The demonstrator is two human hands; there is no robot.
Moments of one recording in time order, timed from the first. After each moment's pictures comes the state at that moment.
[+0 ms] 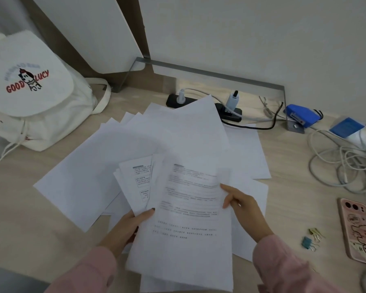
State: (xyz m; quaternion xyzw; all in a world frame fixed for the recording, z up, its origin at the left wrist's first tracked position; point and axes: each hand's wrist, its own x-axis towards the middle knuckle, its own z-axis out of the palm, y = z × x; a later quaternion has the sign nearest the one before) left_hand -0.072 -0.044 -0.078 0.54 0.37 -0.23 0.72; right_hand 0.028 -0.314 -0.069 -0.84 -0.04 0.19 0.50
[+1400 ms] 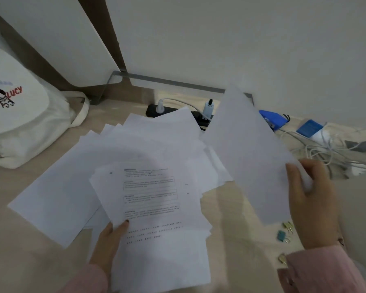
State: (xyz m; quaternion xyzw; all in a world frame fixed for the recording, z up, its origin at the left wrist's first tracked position) left_hand -0.086 -0.058 -0.084 0.57 0.43 -0.08 0.70; right_hand 0.022 -0.369 0.078 -0.91 0.05 -0.22 0.35
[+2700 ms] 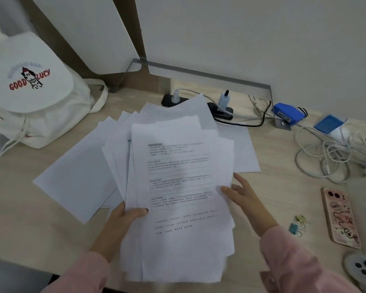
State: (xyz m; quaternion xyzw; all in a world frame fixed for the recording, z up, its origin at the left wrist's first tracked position) left_hand -0.100 -0.057 -0.030 0.61 0.33 -0.11 0.71; right_hand 0.009 -0.318 -0.016 -0.73 0.11 0.28 0.61
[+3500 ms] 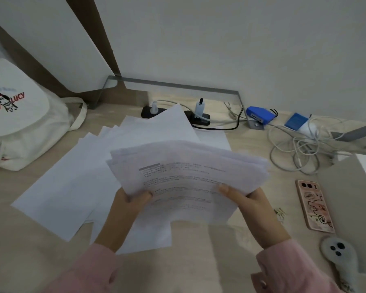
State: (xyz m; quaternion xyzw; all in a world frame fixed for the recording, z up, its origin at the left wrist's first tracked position) left_hand -0.061 -0.106 0.027 0.67 0.15 0.02 0.72; right_hand -0.024 -0.339 0.056 -0.64 0.00 0.13 0.75
